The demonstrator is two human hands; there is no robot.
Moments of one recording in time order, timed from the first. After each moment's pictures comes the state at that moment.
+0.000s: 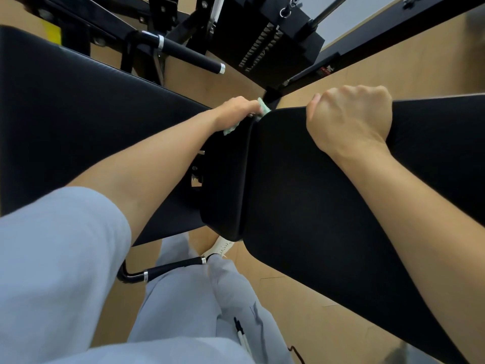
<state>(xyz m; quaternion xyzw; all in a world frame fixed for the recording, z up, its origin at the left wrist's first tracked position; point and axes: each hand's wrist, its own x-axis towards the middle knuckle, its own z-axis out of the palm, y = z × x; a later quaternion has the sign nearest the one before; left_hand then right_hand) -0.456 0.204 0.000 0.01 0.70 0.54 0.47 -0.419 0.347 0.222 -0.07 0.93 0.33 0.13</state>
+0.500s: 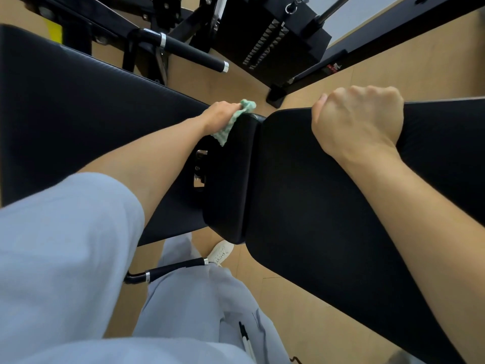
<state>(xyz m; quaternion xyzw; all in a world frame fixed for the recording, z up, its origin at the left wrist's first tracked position) -0.448 0.177 -0.040 0.01 0.77 0.46 0.44 -0.421 0.346 0.221 -0.06 0.93 0.33 0.13</state>
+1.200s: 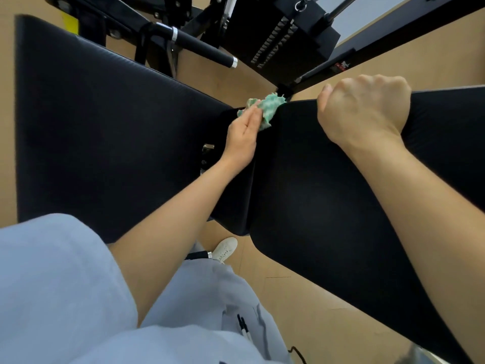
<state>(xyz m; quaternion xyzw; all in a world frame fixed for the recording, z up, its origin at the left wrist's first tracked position) -0.353 0.220 0.043 -0.15 0.64 0.73 0.21 -0.418 0.349 0.215 -0.07 0.93 0.34 0.12</state>
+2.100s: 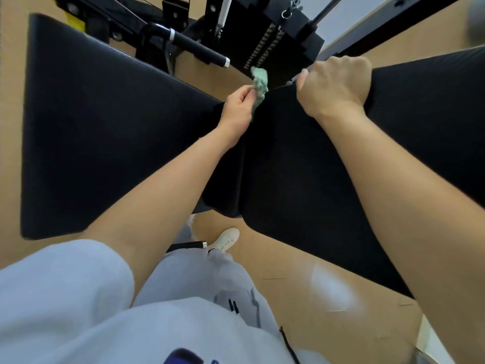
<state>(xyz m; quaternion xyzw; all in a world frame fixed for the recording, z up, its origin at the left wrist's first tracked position) -0.368 0.219 0.087 -0.19 0.64 0.72 0.21 -0.420 0.356 0.207 -0.08 0.93 0.34 0.10</state>
